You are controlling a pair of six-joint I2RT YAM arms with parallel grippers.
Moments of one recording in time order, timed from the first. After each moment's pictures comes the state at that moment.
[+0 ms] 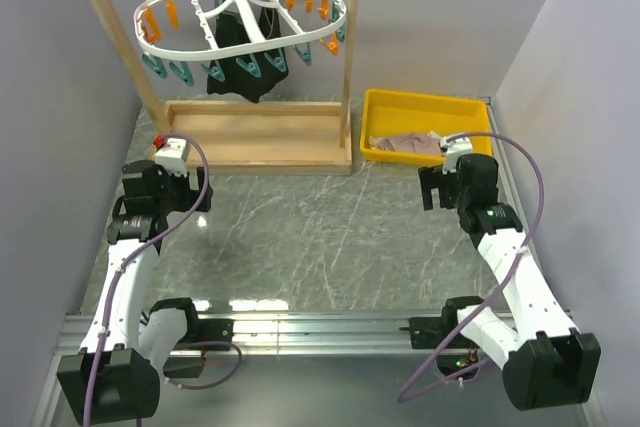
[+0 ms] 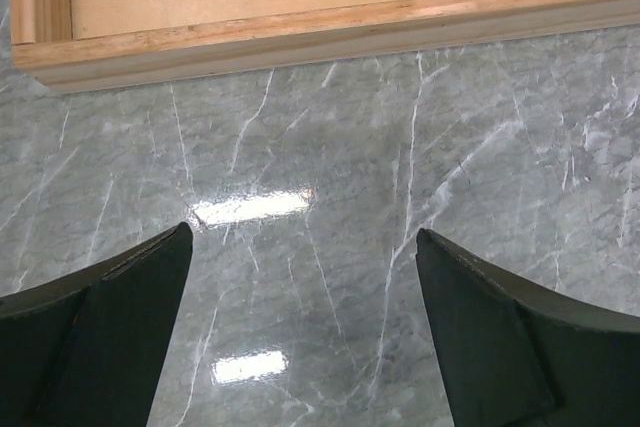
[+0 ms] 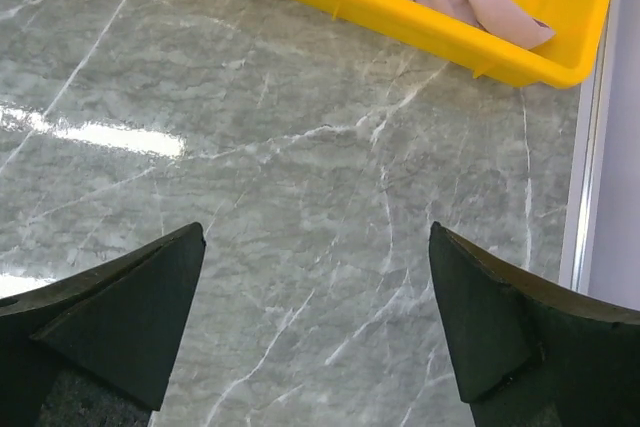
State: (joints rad) left arm 0.11 0.89 0.72 -0.38 0.24 0.11; right arm 0.08 0.93 0.75 -0.42 0.03 -0.17
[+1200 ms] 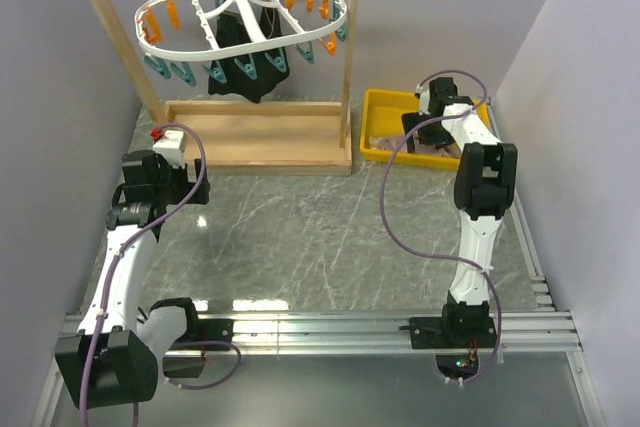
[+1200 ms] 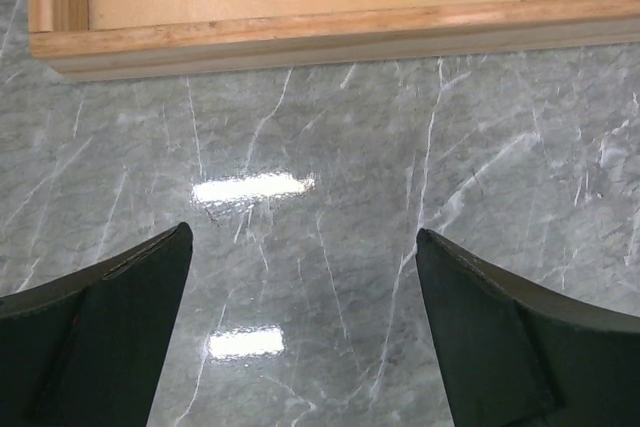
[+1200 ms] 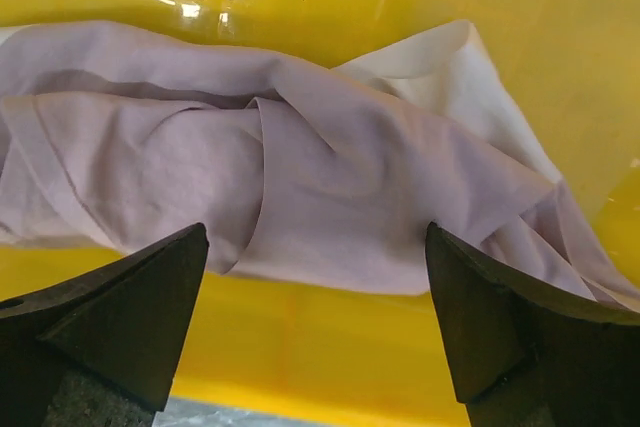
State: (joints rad) left arm 0.11 0.97 0.80 -0.41 0.19 0.08; right arm 0.00 2.25 1.90 -0.75 -0.05 -0.16
